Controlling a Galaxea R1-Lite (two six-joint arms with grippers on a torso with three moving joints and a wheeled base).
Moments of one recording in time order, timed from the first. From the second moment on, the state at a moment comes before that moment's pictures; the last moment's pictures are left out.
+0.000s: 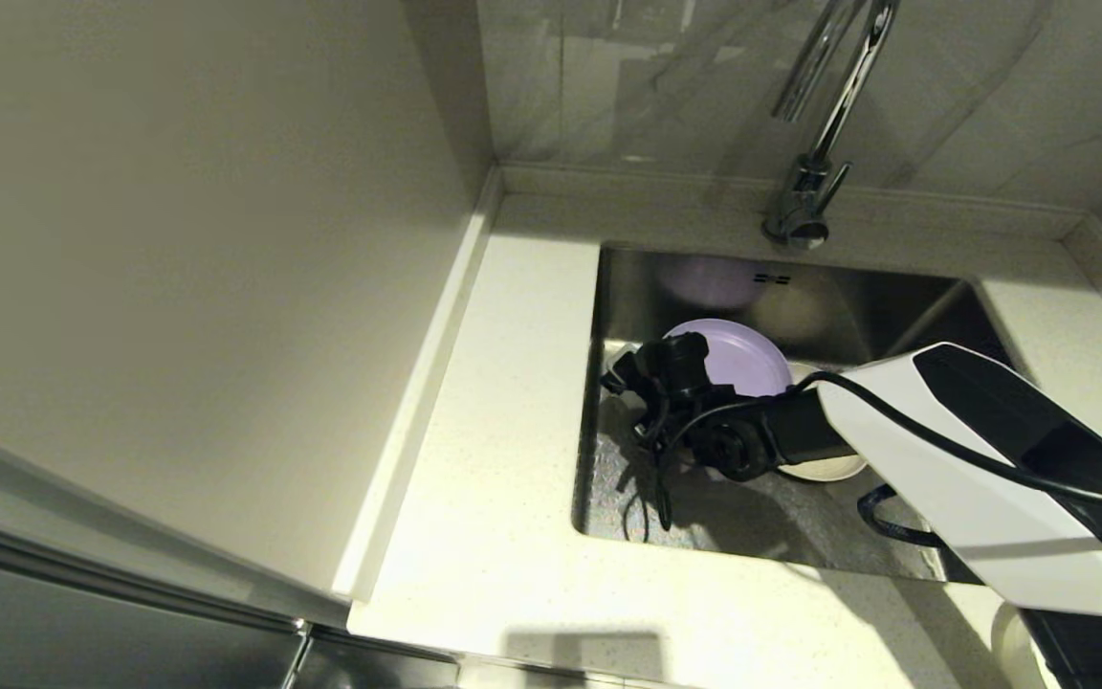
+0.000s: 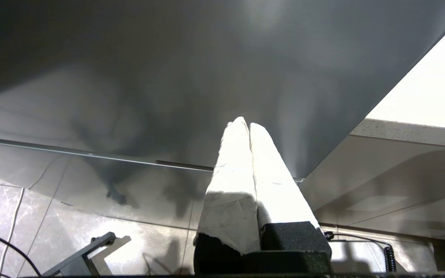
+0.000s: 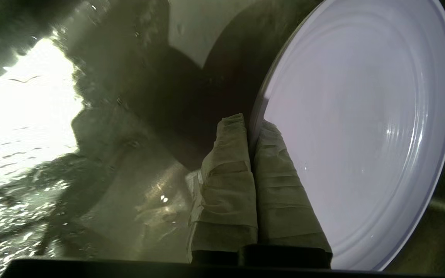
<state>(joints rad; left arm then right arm) 0.00 0.00 0.00 0.00 0.02 -0.02 0.49 2.47 -1.71 -0.26 -0.54 -0.51</state>
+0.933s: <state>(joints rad) 0.00 0.00 0.00 0.00 0.02 -0.02 0.46 2.39 -1.65 -0.26 -0.58 -0.54</state>
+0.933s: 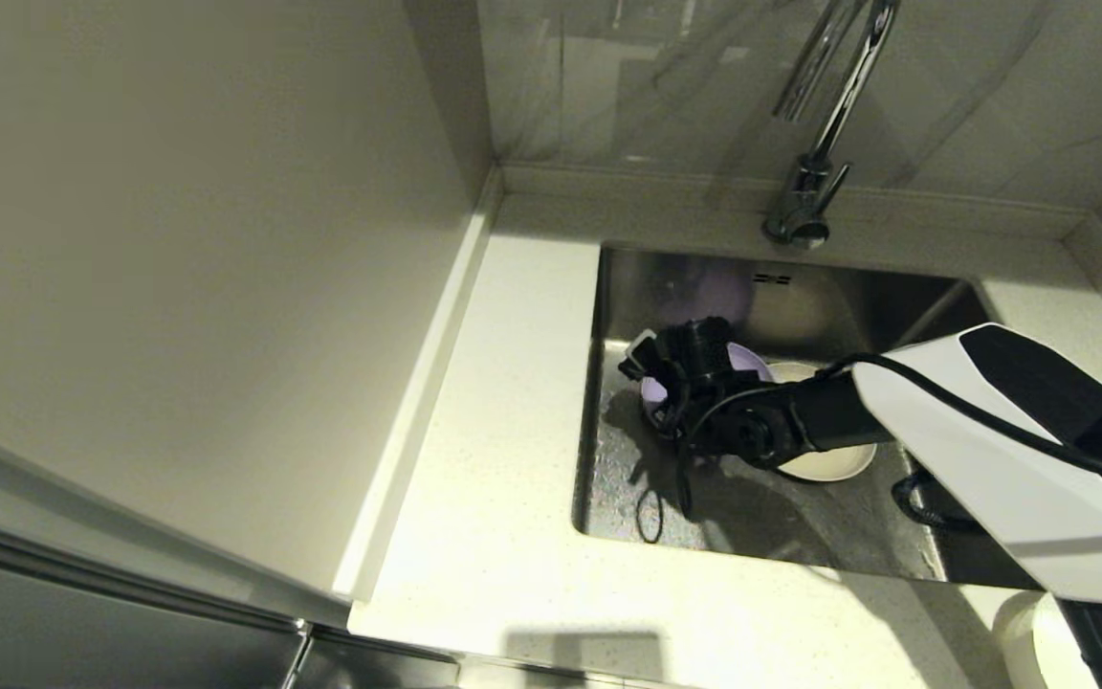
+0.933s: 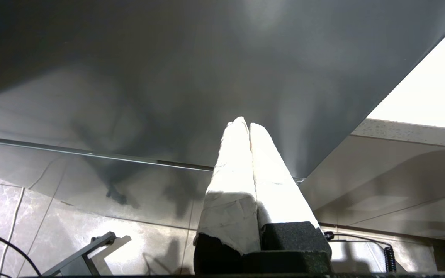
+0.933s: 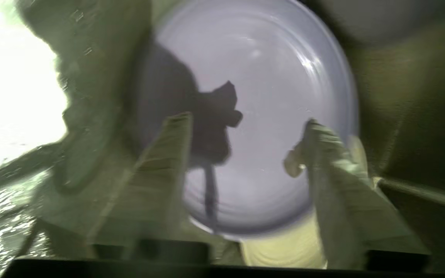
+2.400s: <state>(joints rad) 0.00 0.00 0.00 0.00 0.02 -0.02 -0.03 1.25 -1.34 1.04 -0.20 0.11</state>
